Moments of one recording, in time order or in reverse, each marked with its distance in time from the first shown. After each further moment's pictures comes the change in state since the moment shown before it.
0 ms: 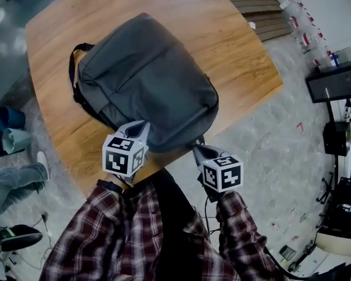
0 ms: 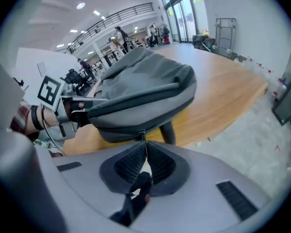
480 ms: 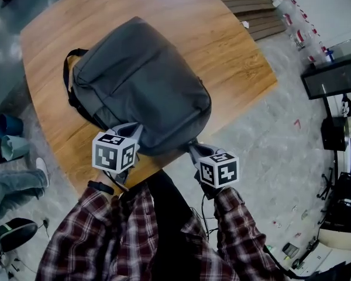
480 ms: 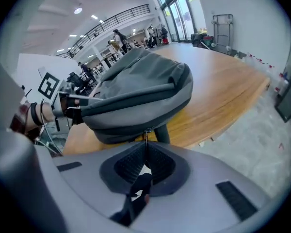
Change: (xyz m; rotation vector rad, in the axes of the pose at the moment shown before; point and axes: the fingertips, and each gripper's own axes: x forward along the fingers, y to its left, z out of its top) left arm -0.007 0.008 -0.003 -0.026 0.089 -0.041; right arm 0.009 -0.002 -0.001 0.039 -0.016 0.027
